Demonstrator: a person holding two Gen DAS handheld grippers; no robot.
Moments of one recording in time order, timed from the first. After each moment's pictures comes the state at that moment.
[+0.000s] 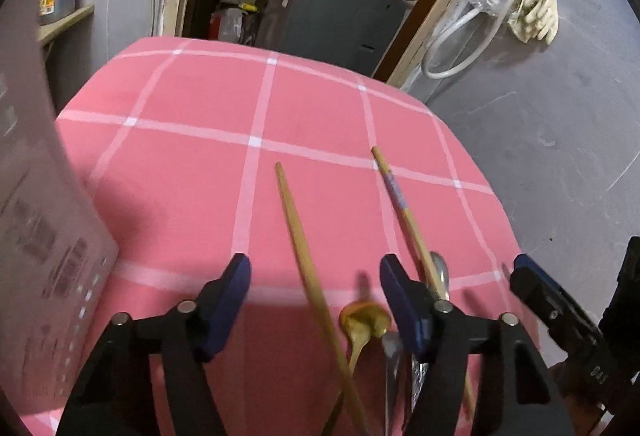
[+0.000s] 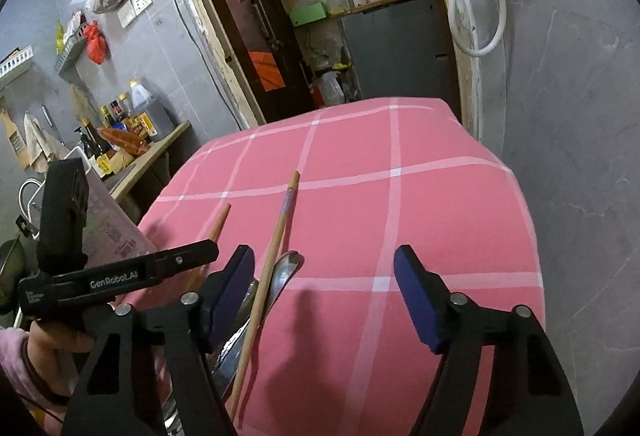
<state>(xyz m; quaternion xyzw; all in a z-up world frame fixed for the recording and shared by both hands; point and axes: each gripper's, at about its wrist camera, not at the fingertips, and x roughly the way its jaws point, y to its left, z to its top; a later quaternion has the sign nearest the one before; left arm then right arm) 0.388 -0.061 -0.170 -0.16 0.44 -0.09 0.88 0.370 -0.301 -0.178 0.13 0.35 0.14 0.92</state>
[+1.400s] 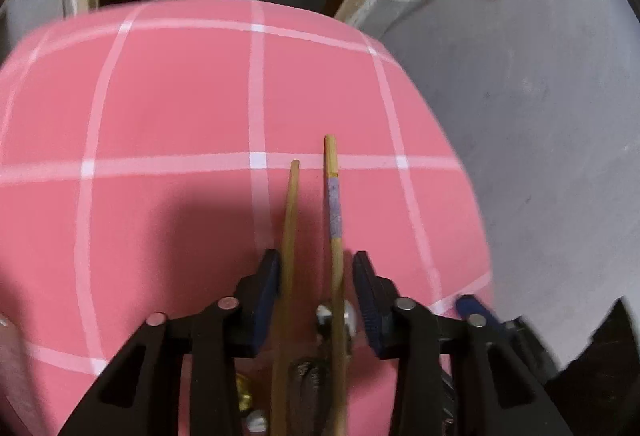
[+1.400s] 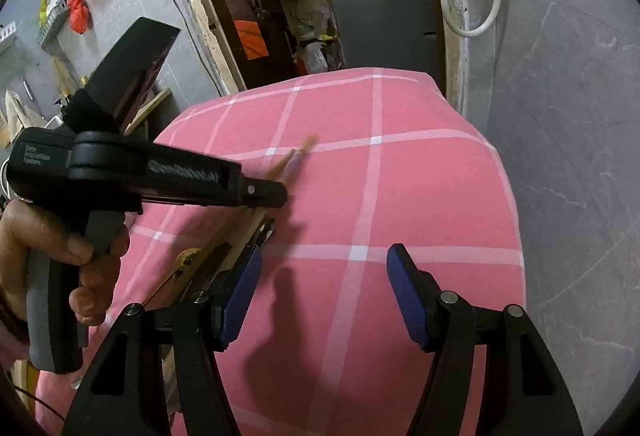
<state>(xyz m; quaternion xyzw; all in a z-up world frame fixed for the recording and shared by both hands) 0.446 -0.152 -0.157 -0.11 0.57 -0.16 0.80 0.360 -0.293 -0.182 0.09 0.41 0.11 0.90</state>
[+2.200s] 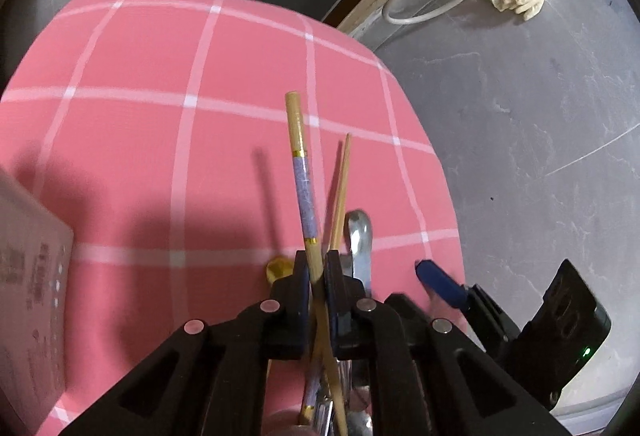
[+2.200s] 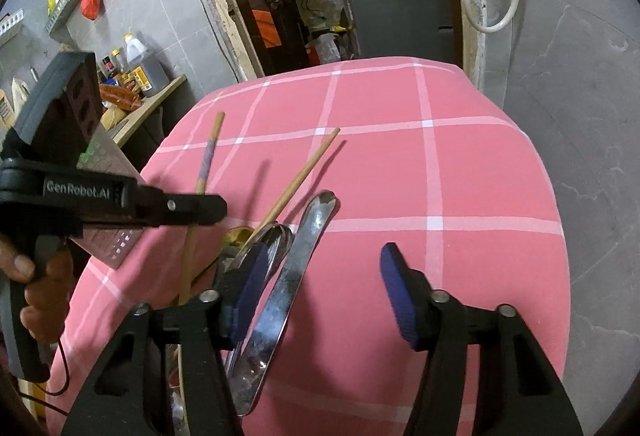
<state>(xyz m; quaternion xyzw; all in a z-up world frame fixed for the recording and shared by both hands) 0.389 -0.075 -0.144 -0.21 0.55 -0.20 0.78 0.344 -0.253 -0.178 0.09 0.42 0.13 0.90</state>
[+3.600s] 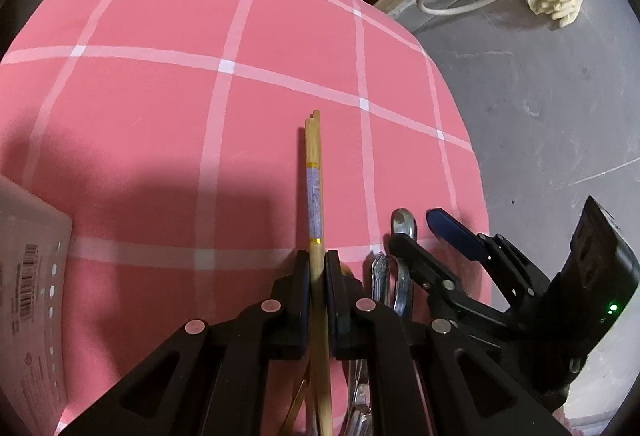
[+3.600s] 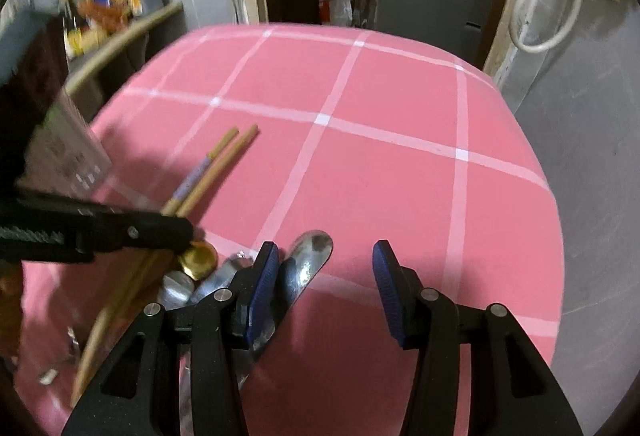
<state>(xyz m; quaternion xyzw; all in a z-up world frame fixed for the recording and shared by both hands) 0.393 -0.055 -0.173 -0.22 0.59 -0.17 0.76 0.412 -0.210 -0.185 -0.08 0.49 0.12 0.86</state>
